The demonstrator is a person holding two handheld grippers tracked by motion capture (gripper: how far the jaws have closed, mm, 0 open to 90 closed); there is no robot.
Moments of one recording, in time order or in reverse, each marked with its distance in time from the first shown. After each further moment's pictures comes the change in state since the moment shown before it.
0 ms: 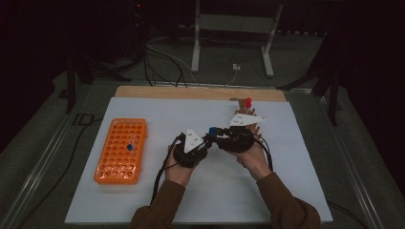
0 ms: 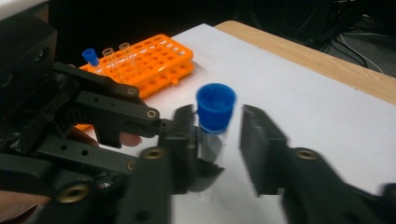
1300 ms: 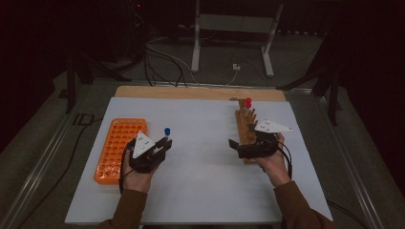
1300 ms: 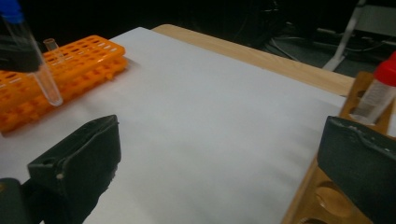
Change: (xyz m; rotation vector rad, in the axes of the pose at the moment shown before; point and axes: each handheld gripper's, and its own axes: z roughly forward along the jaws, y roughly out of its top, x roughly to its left) left arm 0.066 -0.038 -0.092 -0.021 0.131 -0.113; right arm -0.030 -0.038 -0.048 -0.052 -0.224 0.038
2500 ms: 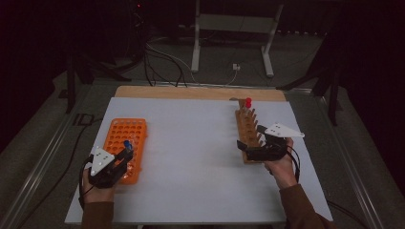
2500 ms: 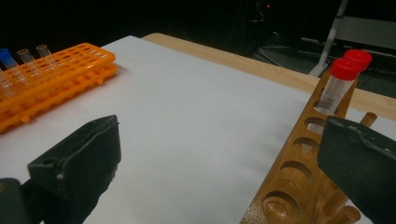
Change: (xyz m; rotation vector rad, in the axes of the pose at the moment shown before) left arm 0.055 -0.047 -0.067 0.044 0.171 -0.006; right arm -0.008 -0.008 -0.021 -0.044 -0.037 0.010
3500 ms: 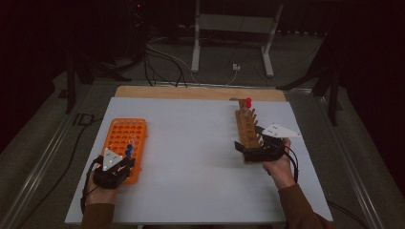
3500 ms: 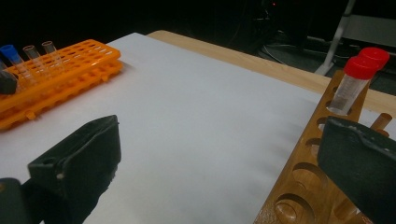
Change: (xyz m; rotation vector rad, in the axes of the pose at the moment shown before) left arm -0.003 -0.012 0.017 0.211 0.016 0.007; right arm 0.004 -0.001 0.004 0.009 0.016 -0.008
